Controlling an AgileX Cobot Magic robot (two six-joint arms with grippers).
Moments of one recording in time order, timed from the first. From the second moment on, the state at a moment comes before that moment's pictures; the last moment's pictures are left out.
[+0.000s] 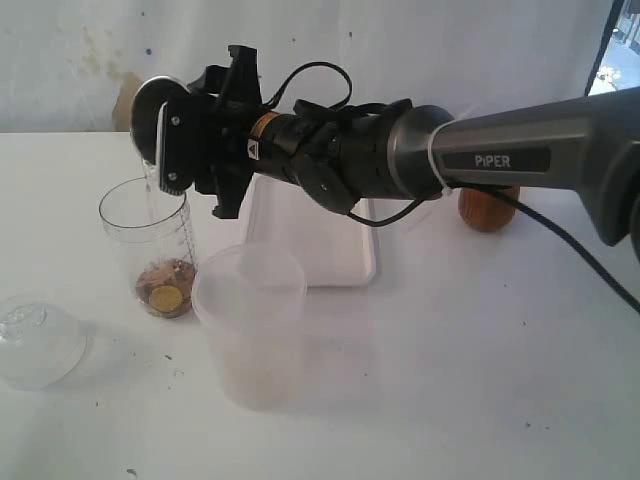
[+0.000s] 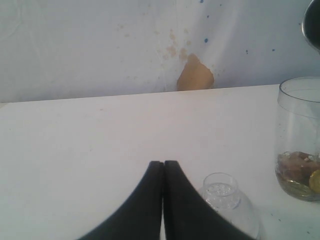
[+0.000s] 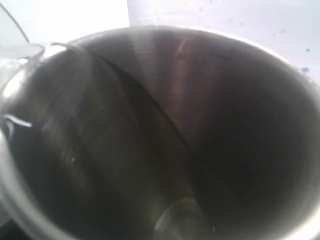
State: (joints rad) left arm 0.06 0.00 -0.01 0.04 0.21 0.05; right arm 0.58 2.09 -1.51 -0.29 -0.27 -0.86
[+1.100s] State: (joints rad) left arm 0.06 0.00 -0.01 0.04 0.21 0.05; right arm 0.58 2.09 -1.51 -0.29 -0.27 -0.93
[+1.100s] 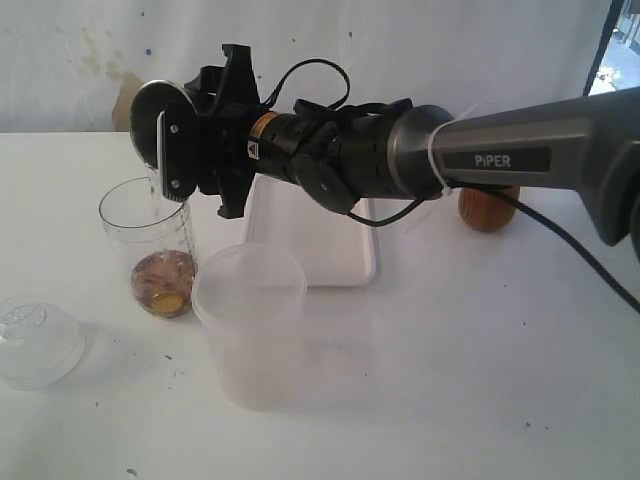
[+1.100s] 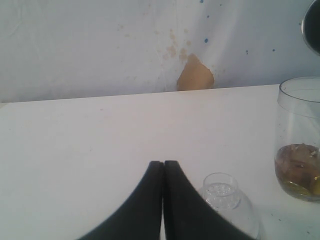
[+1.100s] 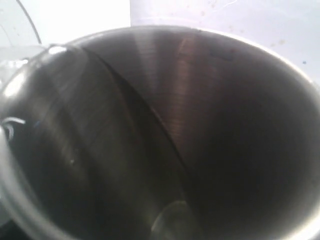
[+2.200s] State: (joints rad) left arm 0.06 0.00 -0.01 0.04 0.21 0.05; right arm 0.58 2.09 -1.51 -0.29 -0.29 -0.99
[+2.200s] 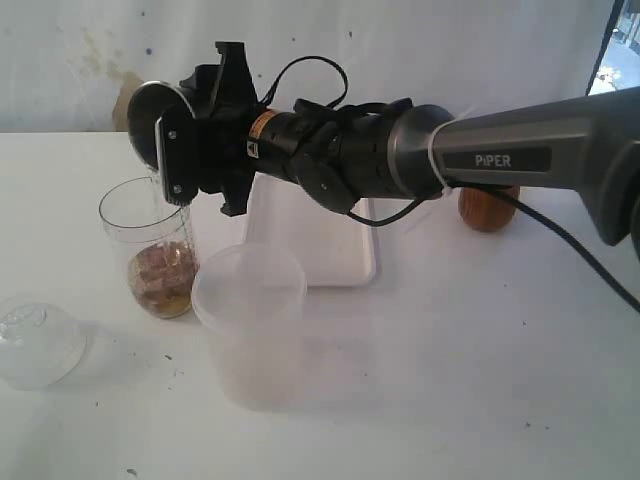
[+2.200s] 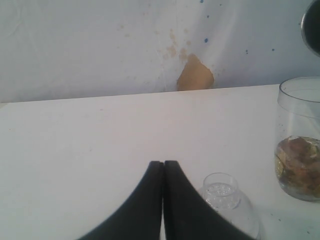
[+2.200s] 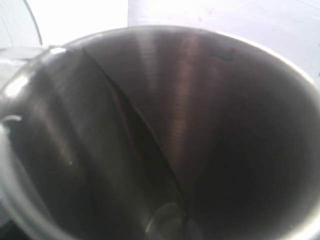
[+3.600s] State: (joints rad) left arm 0.06 0.00 -0.01 0.04 0.21 0.05; right arm 0.24 1.89 -1.14 -0.27 -0.50 0.19
